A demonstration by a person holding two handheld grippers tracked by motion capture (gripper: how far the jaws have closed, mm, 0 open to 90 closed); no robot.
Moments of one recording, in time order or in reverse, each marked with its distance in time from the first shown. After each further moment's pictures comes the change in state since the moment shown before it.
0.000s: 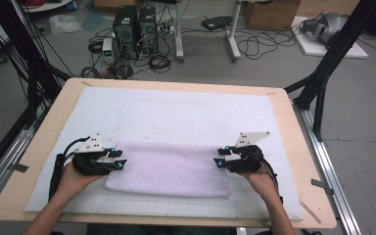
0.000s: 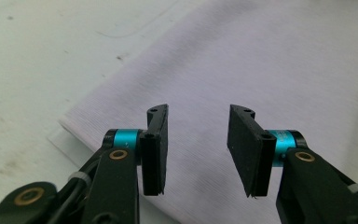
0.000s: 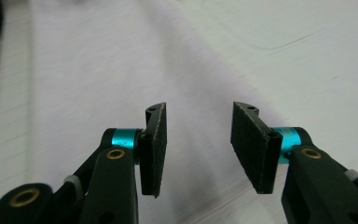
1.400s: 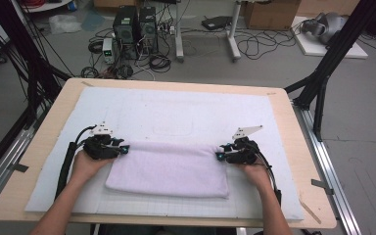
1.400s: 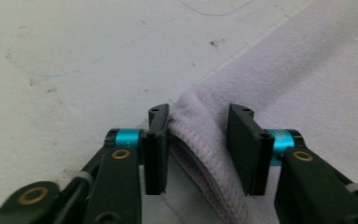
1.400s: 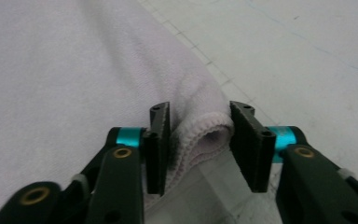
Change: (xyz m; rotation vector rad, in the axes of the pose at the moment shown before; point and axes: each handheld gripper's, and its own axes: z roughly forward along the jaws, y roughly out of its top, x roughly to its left) left arm 0.044 -0.009 0.043 0.074 0.107 -0.153; right arm -0.042 -0.020 0.029 0.096 -0.044 0.113
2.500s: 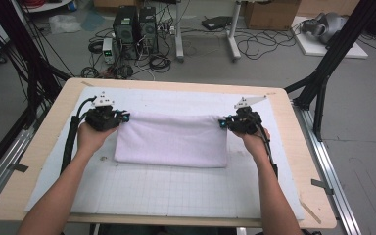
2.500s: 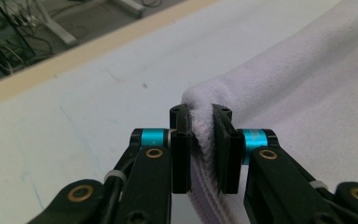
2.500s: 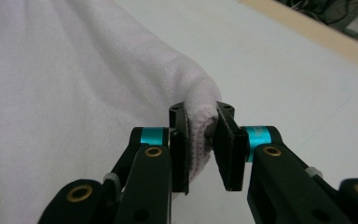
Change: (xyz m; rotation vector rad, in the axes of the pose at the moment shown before) left arm 0.028 0.088 -0.005 -0.130 0.138 0.048; right arm -0.035 0.079 -0.022 -0.073 -0.145 -0.028
